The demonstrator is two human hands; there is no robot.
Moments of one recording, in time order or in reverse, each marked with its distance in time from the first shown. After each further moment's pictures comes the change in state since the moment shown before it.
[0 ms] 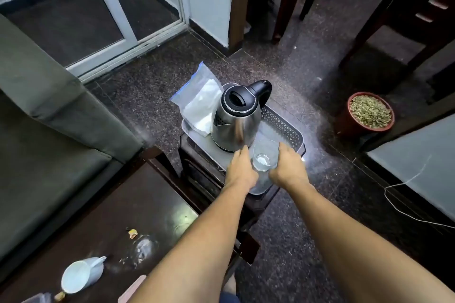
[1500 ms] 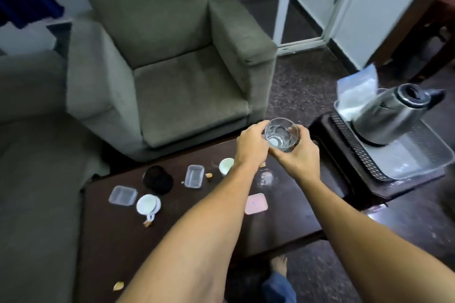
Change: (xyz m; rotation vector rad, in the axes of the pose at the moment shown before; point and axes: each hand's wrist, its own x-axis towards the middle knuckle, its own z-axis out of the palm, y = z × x) left_hand -0.294 -0.243 -0.177 -0.327 0.670 -0.108; right_hand -0.292 -0.230 0.138 0.529 0.074 -0.611
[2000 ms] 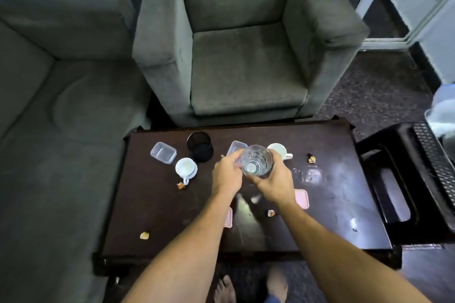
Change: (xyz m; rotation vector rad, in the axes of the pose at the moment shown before) left_hand -0.090 -0.206 -0.054 -0.208 0.181 -0.435; right_hand -0.106 0.020 0.167 0.019 -0.477 -0.079
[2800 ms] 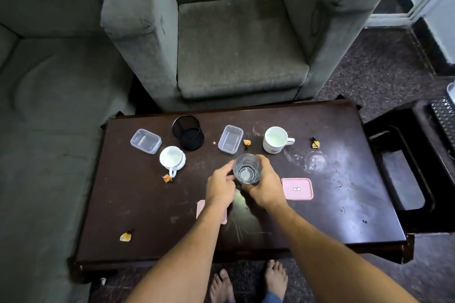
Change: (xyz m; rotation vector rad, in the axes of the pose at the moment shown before) left_hand 0.011 -0.084 0.045 -0.052 -0.106 -0.165; right_hand 0.006 0.092 0.059 -0.065 -0.179 0.175
